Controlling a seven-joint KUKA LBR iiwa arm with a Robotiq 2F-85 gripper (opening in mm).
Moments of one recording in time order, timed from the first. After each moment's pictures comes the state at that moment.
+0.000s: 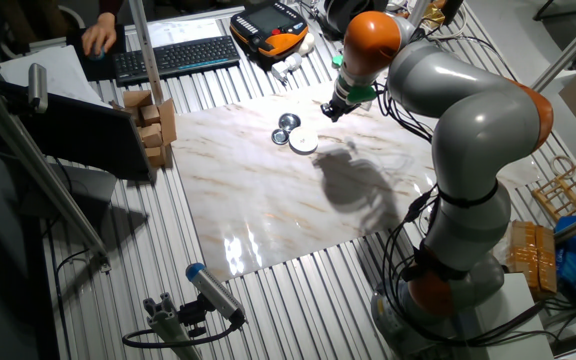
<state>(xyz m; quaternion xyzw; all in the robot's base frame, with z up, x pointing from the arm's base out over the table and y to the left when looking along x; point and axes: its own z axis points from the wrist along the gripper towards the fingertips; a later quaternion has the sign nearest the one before) 0.591 0.029 0.187 0.02 1.00 0.01 0.05</state>
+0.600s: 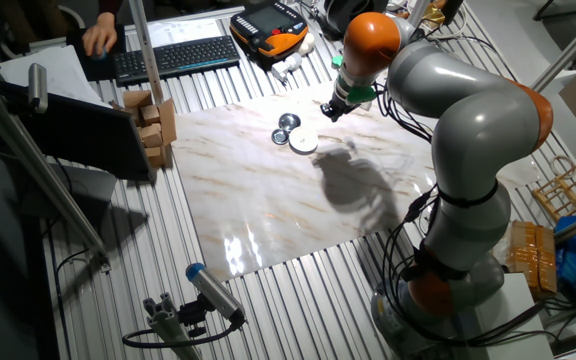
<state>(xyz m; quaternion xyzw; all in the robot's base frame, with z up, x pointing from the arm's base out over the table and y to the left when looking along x) 0.593 0.030 0.185 0.02 1.00 0.01 0.05</state>
